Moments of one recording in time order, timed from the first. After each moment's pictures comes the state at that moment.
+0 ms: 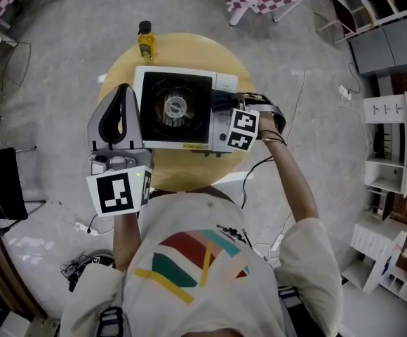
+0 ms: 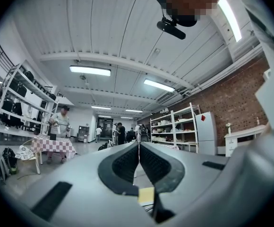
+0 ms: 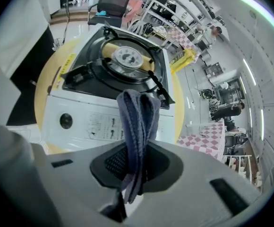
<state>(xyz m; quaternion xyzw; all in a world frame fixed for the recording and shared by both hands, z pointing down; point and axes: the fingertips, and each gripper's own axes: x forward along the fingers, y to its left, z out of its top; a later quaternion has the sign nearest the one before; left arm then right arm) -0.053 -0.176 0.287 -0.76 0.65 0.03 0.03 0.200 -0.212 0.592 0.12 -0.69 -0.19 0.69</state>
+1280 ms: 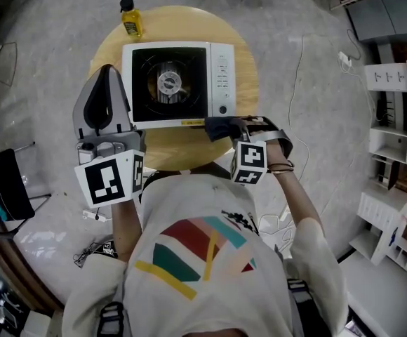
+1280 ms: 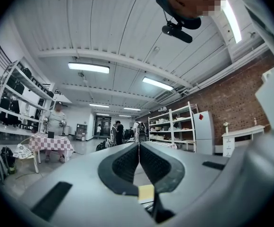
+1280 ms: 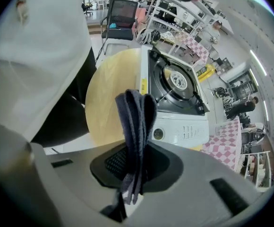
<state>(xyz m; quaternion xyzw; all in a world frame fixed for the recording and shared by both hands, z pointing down) -0.053 -0.182 0.302 -0.77 0.64 0.02 0.02 0.195 -0.052 0.585 0.07 -0.73 -0.13 0.67</state>
